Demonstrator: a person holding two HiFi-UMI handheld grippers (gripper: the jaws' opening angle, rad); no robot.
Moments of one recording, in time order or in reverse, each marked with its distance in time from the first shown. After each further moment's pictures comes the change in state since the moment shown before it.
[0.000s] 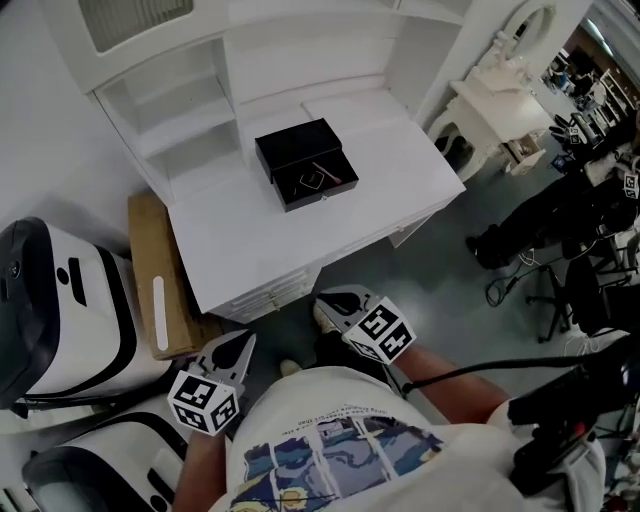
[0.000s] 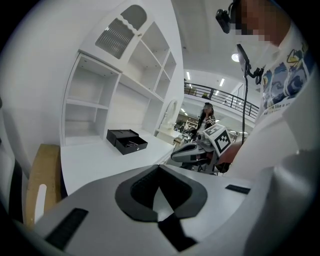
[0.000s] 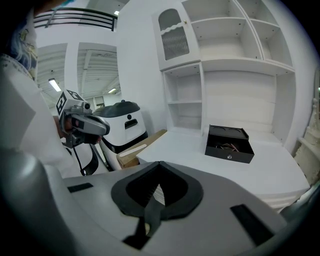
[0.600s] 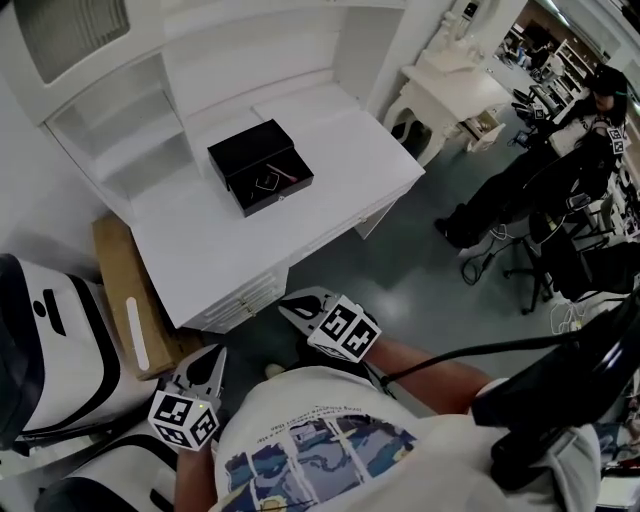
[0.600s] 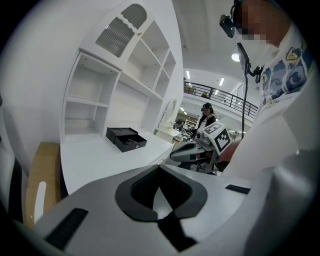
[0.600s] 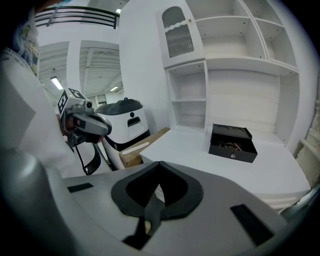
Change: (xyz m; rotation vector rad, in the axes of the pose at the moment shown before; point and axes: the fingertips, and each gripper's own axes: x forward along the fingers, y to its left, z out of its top) left arm -0.006 -0.004 -0.011 0.002 0.013 -0.007; right arm 0.003 0.016 -0.005 -0.019 0.017 0.022
